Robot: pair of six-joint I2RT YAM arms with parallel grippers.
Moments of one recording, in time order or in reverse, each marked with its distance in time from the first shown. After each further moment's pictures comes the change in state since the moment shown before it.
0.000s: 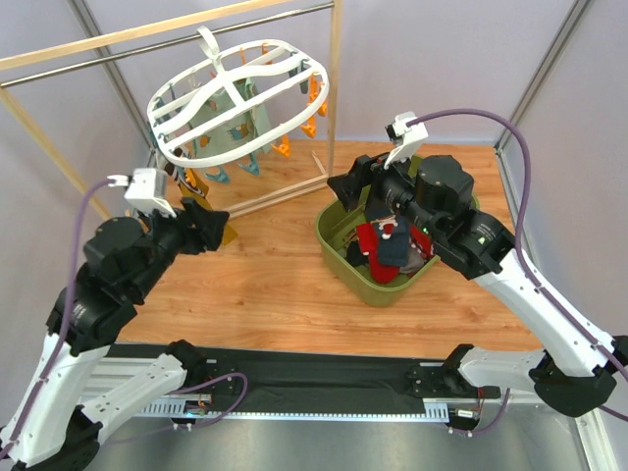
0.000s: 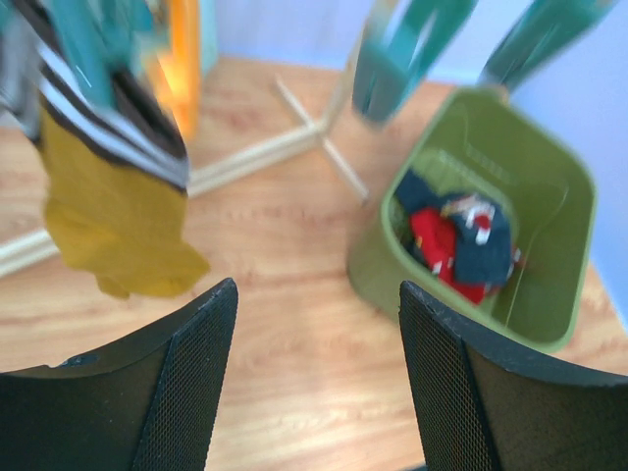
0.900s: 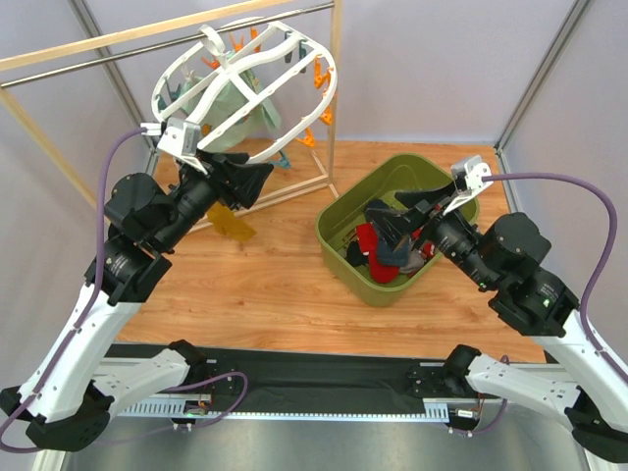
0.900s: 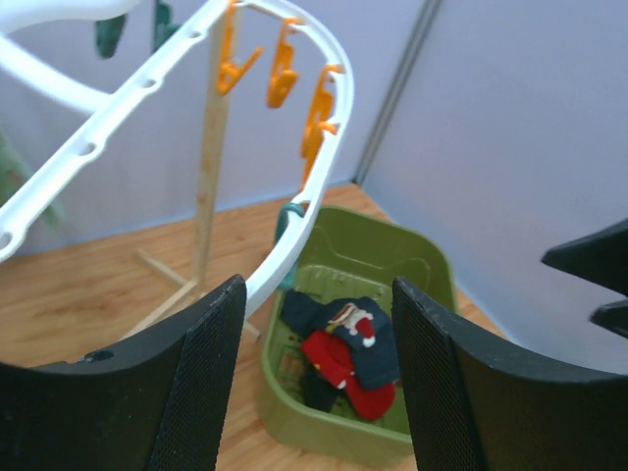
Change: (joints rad) left arm 0.002 0.234 0.156 0.426 0.230 0.107; right arm 0.113 -0.361 -0.194 0.069 0.004 -0.035
